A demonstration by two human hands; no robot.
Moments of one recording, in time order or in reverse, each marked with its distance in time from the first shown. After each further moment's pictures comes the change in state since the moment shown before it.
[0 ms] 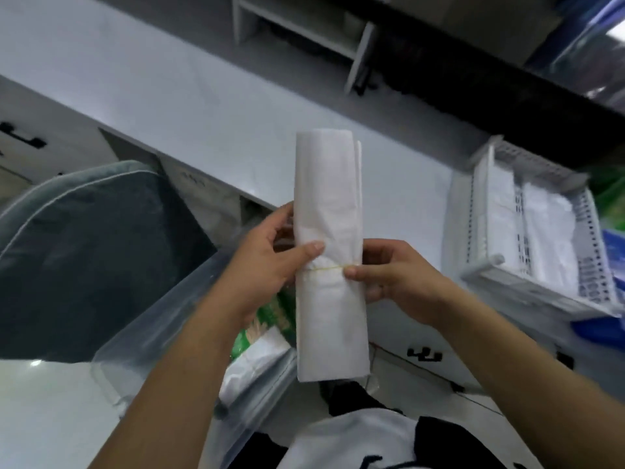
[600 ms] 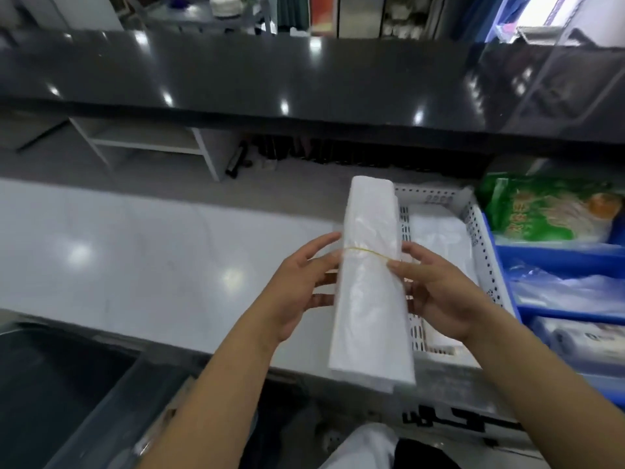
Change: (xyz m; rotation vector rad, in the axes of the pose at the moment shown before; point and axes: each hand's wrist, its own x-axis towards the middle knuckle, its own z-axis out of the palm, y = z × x) left_hand 0.181 0.001 0.304 0.117 -0.232 -0.191; right_hand -0.046 0.023 -0.336 0.483 0.231 -0.126
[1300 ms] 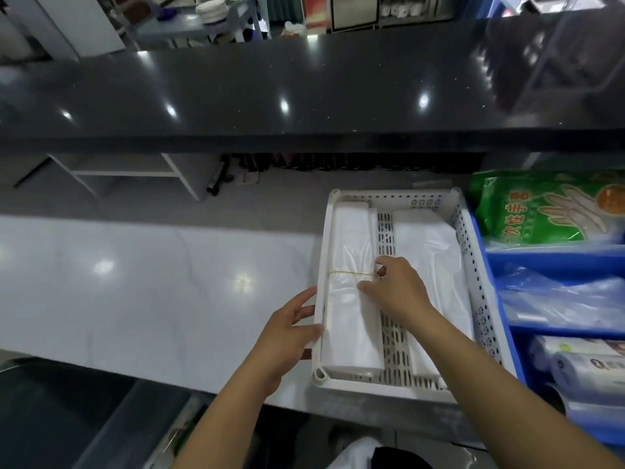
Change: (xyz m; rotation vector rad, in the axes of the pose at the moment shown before) left_hand 0.028 -0.042 0.025 0.286 0.187 -0.253; right_hand 0.083 0.025 -0.041 -0.916 0.406 -0.070
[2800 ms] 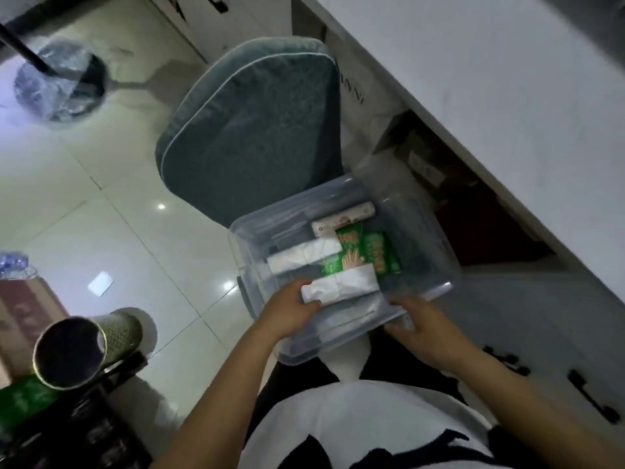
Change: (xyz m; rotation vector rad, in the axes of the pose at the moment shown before) left_hand -0.233 -0.459 -0.287 -0.077 0.294 -0.326; right_hand -0.302 -0.076 0.386 -0.651 -0.887 -0.276
